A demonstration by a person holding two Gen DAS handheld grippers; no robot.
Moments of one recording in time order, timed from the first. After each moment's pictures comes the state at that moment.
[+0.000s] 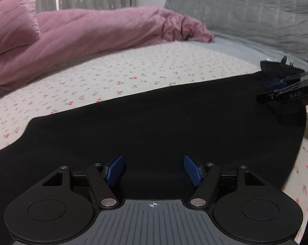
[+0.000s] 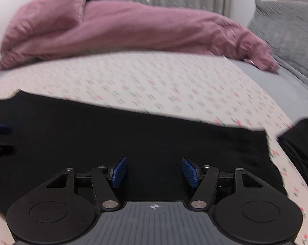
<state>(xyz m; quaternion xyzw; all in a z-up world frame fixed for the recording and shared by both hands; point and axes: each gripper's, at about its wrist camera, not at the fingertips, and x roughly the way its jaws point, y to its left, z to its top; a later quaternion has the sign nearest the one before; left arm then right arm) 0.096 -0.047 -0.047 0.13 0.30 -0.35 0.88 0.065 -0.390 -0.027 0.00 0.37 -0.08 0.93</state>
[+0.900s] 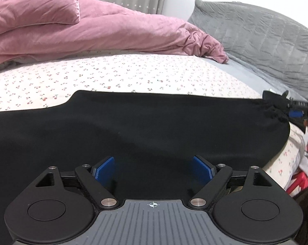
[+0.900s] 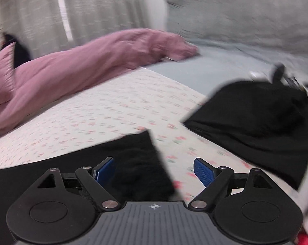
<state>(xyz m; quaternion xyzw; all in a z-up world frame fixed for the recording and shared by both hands) 0.077 0.032 -0.017 0.02 0.33 -0.32 0.89 -0.003 -0.483 -0.006 0.18 0.29 -0.25 0.91</state>
